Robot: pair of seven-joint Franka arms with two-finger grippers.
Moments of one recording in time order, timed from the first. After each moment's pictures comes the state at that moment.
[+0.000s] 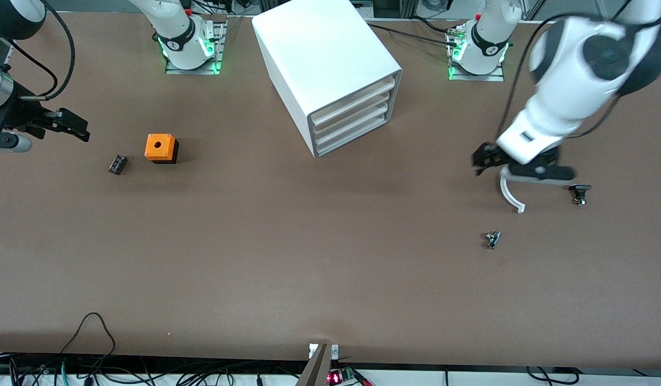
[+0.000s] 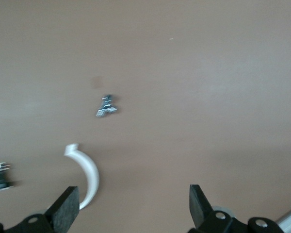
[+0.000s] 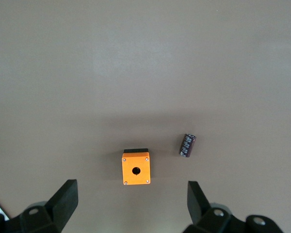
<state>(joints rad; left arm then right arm) -0.04 -0.02 -0.13 -1.89 0.02 1.95 -0.06 0.01 -0.04 -0.04 -1.79 -0.05 1.71 0.02</state>
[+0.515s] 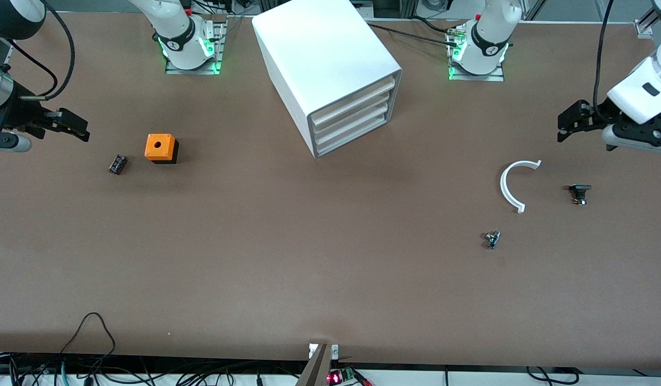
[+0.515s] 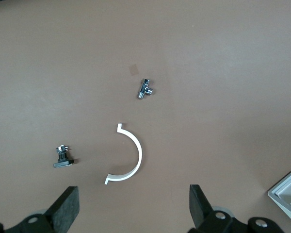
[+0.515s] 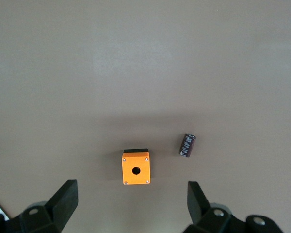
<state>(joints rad) -0.03 -0.04 -0.01 -1.69 0.02 1.68 0.17 0.01 -0.04 -0.04 -1.79 -0.05 1.71 0.02</state>
